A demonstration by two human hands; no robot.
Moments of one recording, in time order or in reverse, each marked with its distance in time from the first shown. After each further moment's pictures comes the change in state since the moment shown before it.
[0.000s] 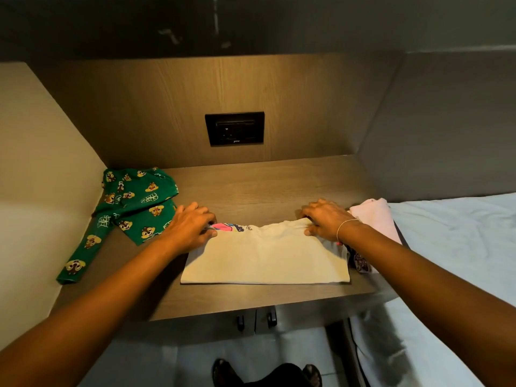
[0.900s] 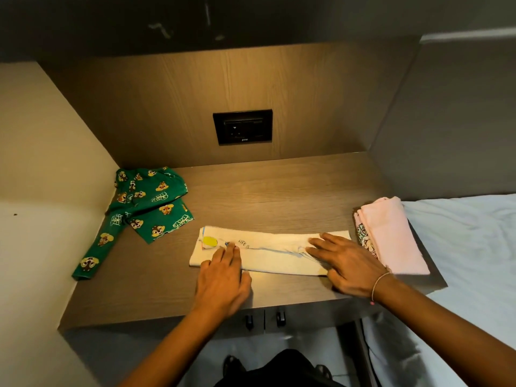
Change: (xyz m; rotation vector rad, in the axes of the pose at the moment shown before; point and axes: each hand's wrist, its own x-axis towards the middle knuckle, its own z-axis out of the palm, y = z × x) left_hand -0.086 0.117 0.008 -0.143 -0.159 -0.280; right_hand -0.089 -0.030 0.041 0.075 0.109 -0.154
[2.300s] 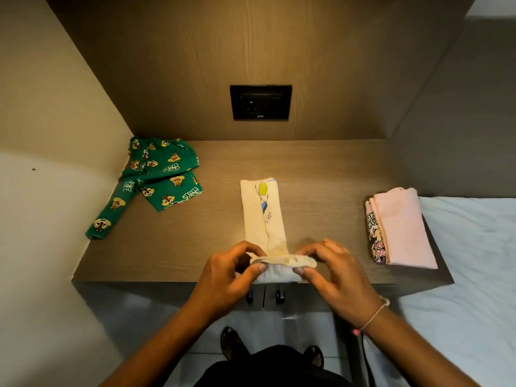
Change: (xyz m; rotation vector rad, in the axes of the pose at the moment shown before) left_hand -0.060 0.016 -0.021 -0.996 0.207 0.212; right_hand -0.029 -0.090 -0.020 0.606 0.355 0.037
